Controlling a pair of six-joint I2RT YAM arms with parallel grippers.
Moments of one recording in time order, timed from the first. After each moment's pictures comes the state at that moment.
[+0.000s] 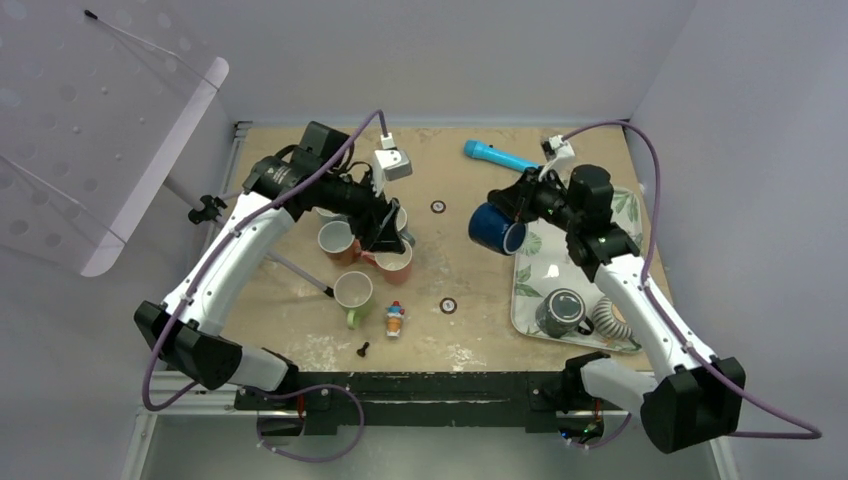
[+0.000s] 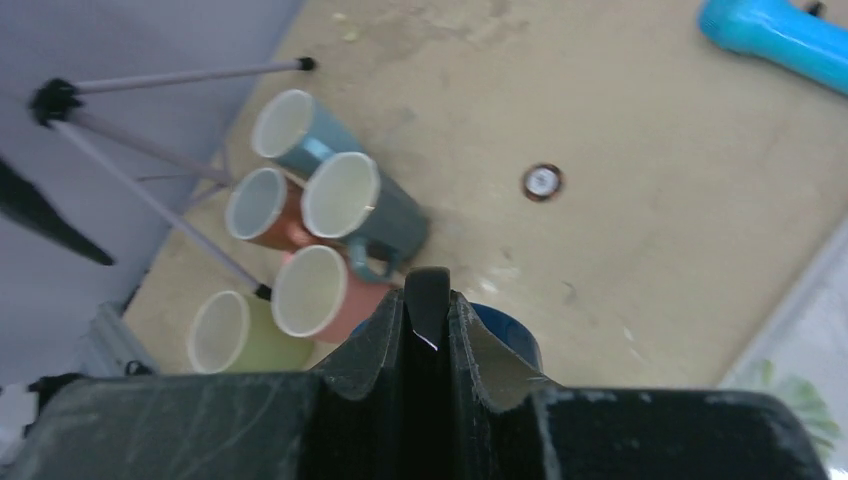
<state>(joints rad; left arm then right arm) -0.48 1.43 1.59 -1.11 0.71 0.38 0.21 1.12 0.92 -0.14 -0.42 0.36</state>
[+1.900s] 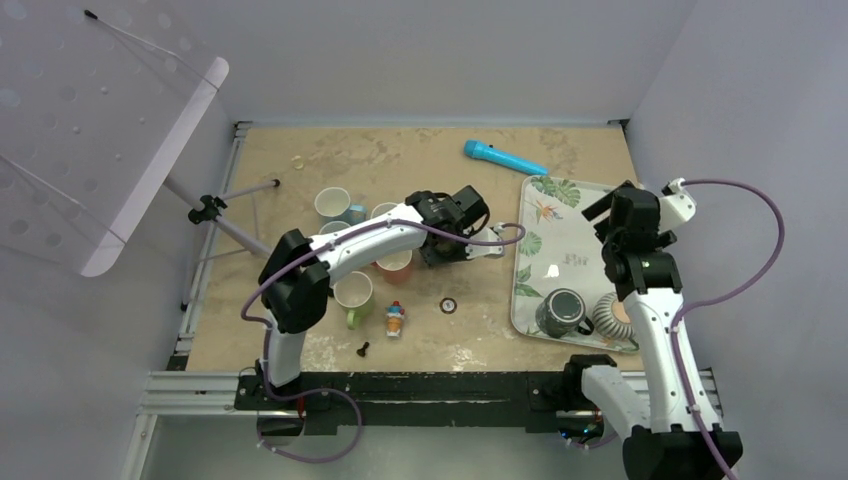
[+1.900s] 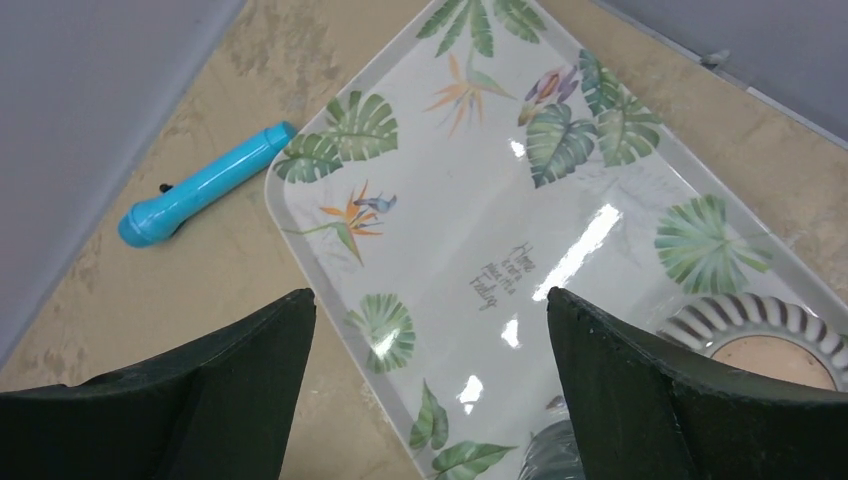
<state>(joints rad) -0.94 1.94 1.69 -0.97 -0.05 0.55 0.02 0.89 0.95 -0.64 0.49 0.77</state>
